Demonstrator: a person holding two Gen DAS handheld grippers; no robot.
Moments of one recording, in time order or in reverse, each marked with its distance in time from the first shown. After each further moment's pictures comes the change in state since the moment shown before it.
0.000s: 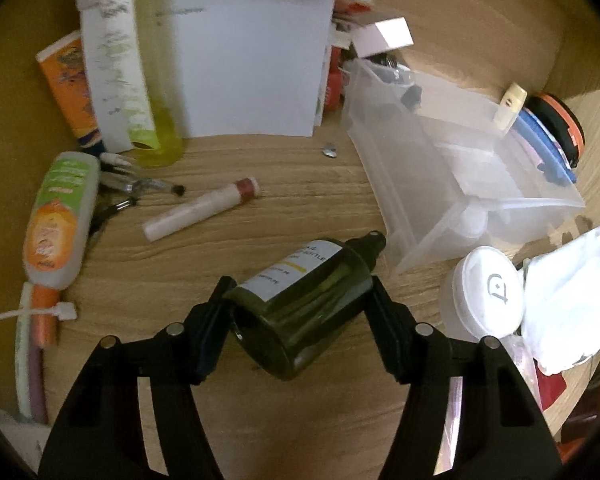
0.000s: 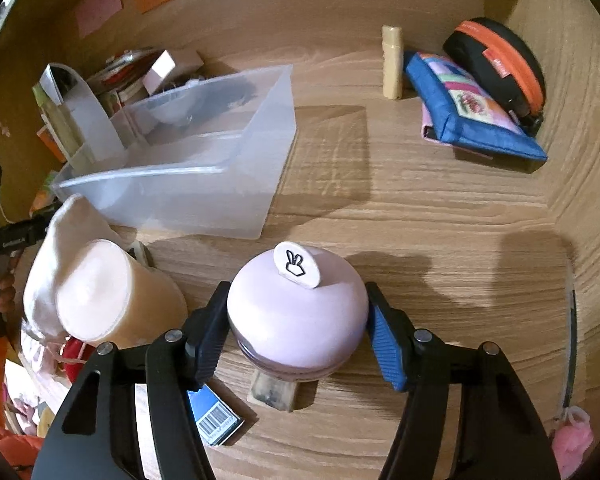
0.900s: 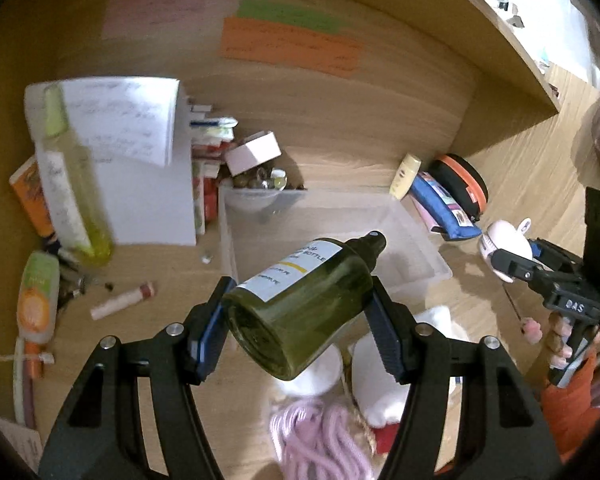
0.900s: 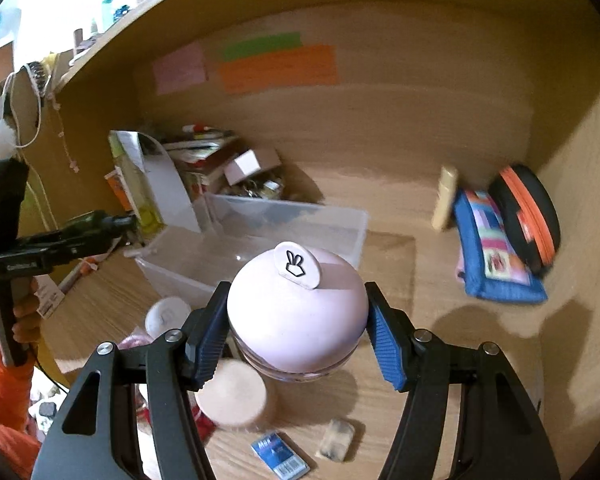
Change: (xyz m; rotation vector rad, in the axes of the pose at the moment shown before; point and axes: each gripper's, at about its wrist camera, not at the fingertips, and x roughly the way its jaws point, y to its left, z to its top) left arm -0.081 -0.085 0.050 0.053 -0.207 -0.205; right arm -0.074 0.058 0.061 -0.171 -0.238 0.112
